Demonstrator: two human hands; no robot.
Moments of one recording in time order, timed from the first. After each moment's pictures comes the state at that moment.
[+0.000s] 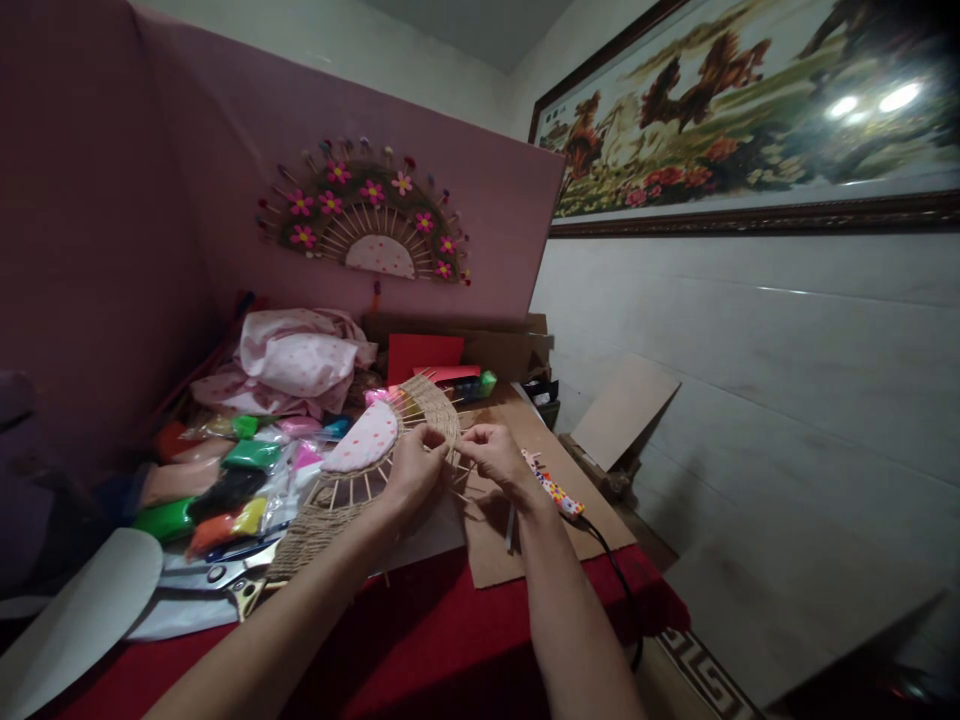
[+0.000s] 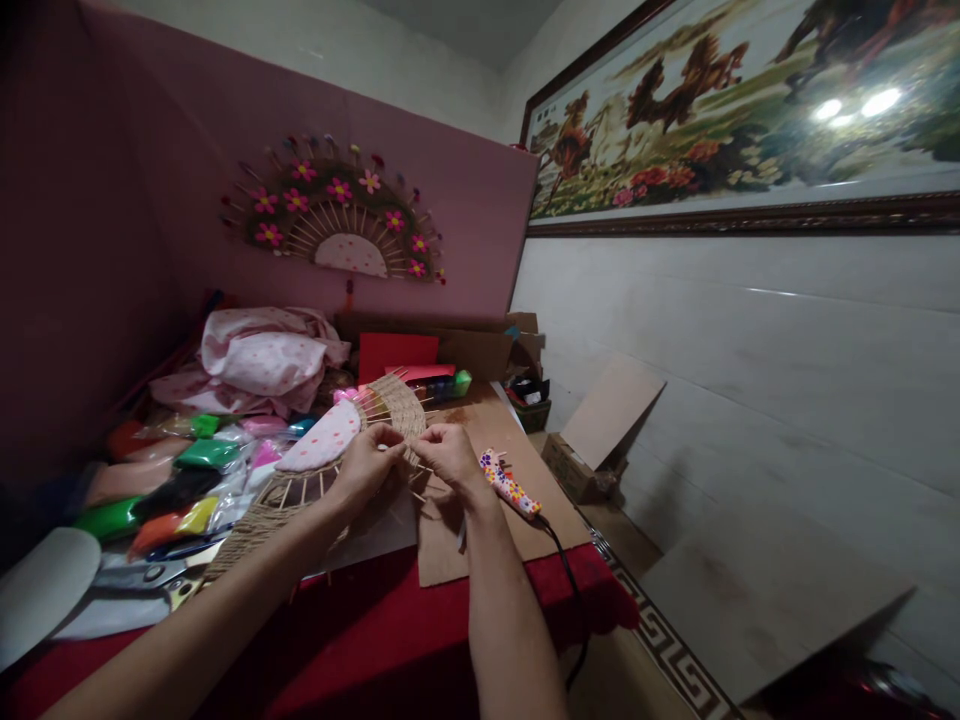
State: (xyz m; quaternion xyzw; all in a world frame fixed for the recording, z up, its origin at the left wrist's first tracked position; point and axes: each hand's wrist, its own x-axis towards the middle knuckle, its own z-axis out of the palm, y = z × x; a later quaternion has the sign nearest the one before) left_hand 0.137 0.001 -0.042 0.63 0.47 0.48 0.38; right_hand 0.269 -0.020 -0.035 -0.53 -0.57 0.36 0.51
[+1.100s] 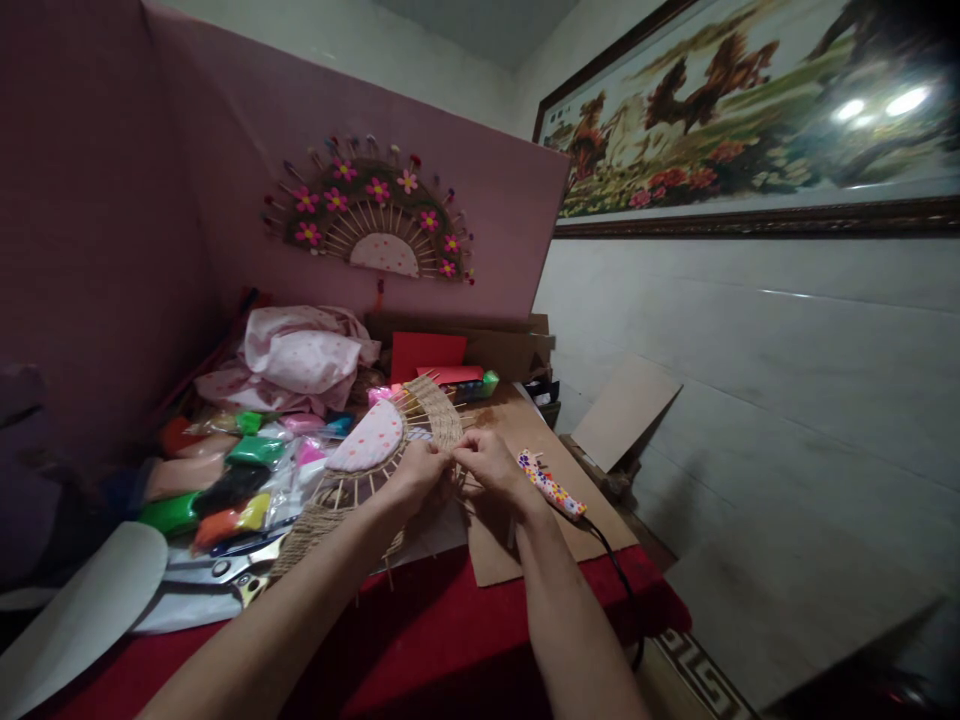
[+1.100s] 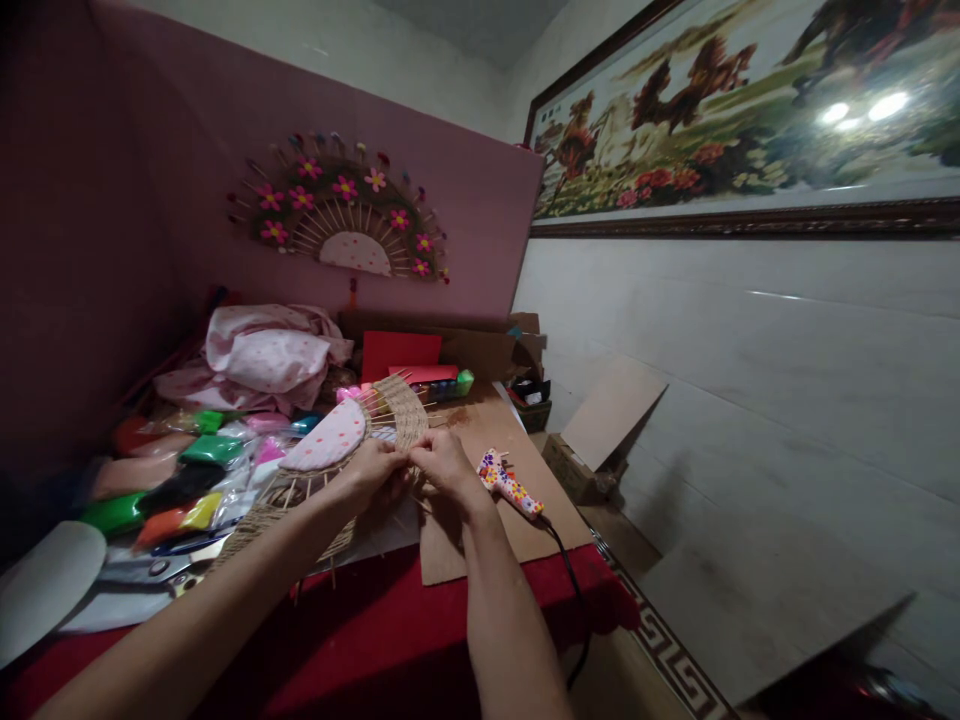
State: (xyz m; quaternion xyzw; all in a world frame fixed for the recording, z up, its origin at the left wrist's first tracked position) left_hand 0.136 -0.003 -0.042 0.58 0.45 0.34 0.59; right_hand 0.262 -0.015 -0.046 -0.55 -0.64 0.29 0.46
